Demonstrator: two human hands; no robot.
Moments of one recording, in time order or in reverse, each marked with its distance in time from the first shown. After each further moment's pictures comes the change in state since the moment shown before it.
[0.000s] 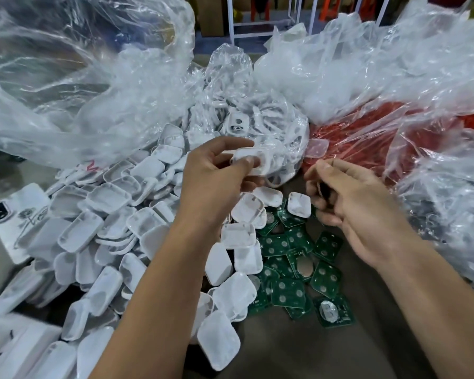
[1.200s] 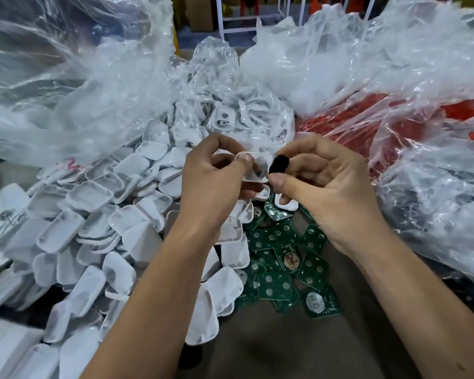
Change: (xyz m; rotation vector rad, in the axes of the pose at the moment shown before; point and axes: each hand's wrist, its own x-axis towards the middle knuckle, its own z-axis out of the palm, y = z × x) left_hand -0.006 -0.009 0.015 0.022 -0.044 0.029; right_hand -0.004 0.001 0.014 -0.034 -0.125 -0.477
